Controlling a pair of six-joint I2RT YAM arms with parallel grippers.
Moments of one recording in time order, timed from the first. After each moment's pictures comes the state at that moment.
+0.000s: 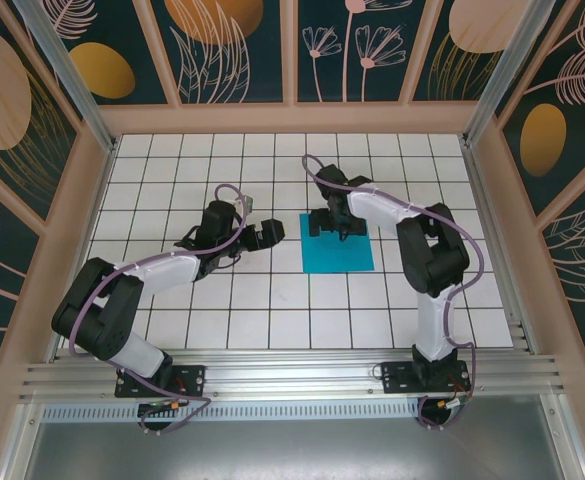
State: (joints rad) left arm -0.50 1.54 0.72 0.23 0.32 -0.70; right arm 0.53 1.98 1.45 -0.78 0.08 0.45
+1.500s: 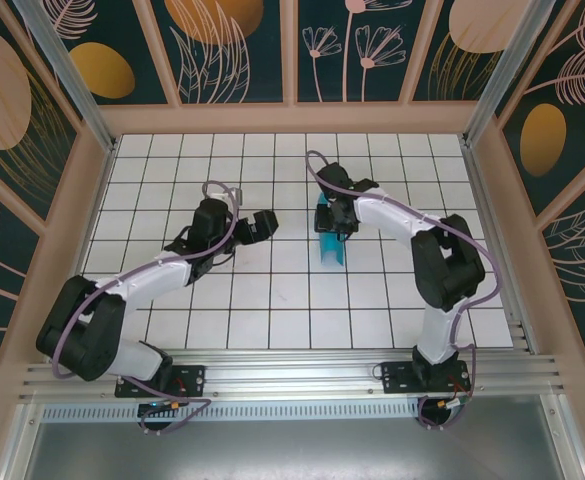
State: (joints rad) left arm -0.50 1.41 0.71 0.21 0.19 -0.70; right arm 0.56 1.85 1.37 -0.70 0.03 0.52
